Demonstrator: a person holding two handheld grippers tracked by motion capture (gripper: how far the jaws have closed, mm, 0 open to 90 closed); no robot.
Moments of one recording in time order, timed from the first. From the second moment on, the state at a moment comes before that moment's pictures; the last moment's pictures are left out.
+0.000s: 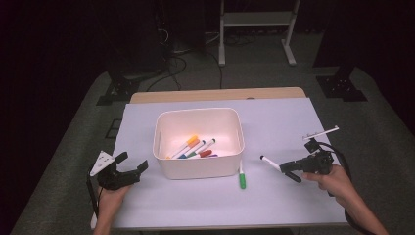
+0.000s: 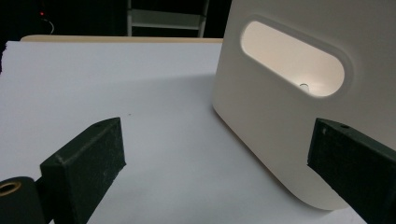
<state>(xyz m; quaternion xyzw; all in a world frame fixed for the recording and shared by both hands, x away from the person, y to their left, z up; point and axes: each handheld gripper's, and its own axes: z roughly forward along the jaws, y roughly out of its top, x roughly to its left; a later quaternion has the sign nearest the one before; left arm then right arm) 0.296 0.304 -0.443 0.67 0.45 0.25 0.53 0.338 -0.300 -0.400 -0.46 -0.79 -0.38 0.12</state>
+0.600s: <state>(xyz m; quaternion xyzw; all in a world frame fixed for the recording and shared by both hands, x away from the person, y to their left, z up) 0.296 0.304 -0.443 0.67 0.46 0.25 0.54 0.344 -0.255 -0.266 -0.37 -0.84 -0.39 0.07</state>
